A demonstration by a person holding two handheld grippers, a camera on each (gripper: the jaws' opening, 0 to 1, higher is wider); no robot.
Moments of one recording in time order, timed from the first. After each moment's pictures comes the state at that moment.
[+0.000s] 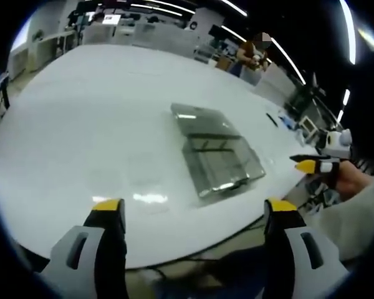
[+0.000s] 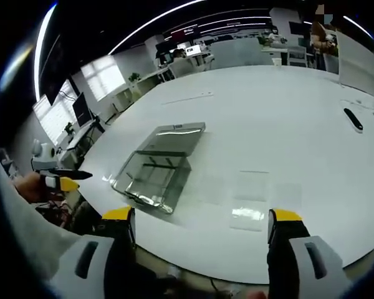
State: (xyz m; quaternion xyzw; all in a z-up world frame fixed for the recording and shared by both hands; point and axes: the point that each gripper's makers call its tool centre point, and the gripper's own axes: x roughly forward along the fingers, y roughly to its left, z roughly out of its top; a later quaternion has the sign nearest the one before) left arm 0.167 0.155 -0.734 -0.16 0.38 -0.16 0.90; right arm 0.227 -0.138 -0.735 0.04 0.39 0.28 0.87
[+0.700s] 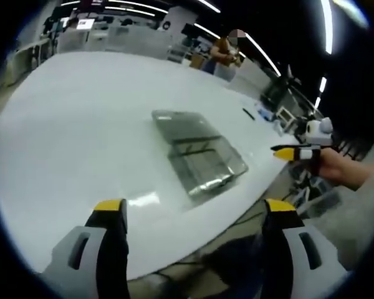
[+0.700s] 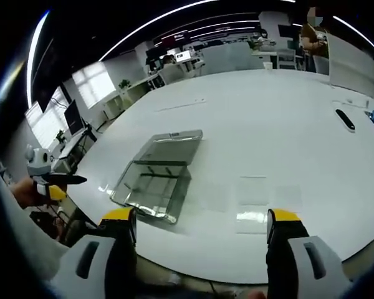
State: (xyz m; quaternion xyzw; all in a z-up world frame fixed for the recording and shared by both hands) left arm 0.167 0.158 -0.714 -0.14 0.37 -0.26 0.88; right arm 0.230 -0.124 -0.725 0.04 0.38 0.24 0.89
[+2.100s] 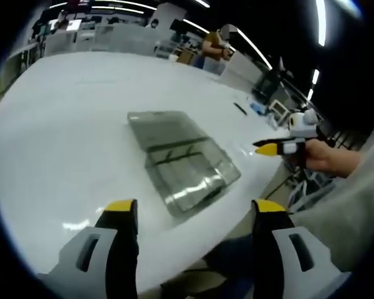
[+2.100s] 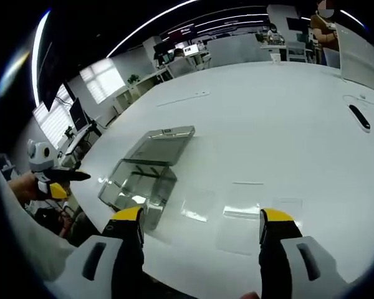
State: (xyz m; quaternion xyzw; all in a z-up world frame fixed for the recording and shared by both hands) left arm 0.194 0.106 -0.723 -0.12 0.37 -0.29 0.87; right arm 0.269 -0.146 -0.755 0.05 0.40 0.29 0.87
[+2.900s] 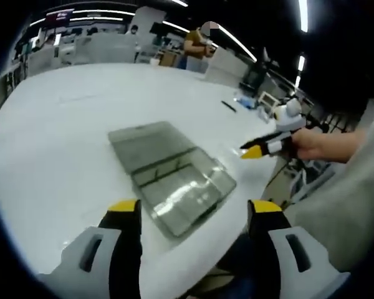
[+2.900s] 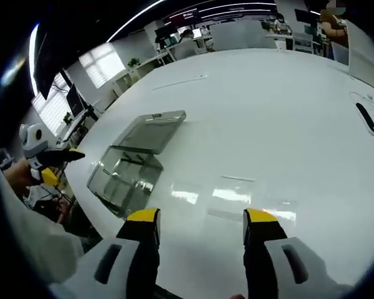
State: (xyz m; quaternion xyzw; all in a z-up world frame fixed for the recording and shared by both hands) left arm 0.218 0.082 -0.714 -0.08 0.35 -0.33 0.87; right arm 0.281 -0.155 -0.781 0.01 0.45 0.29 0.84
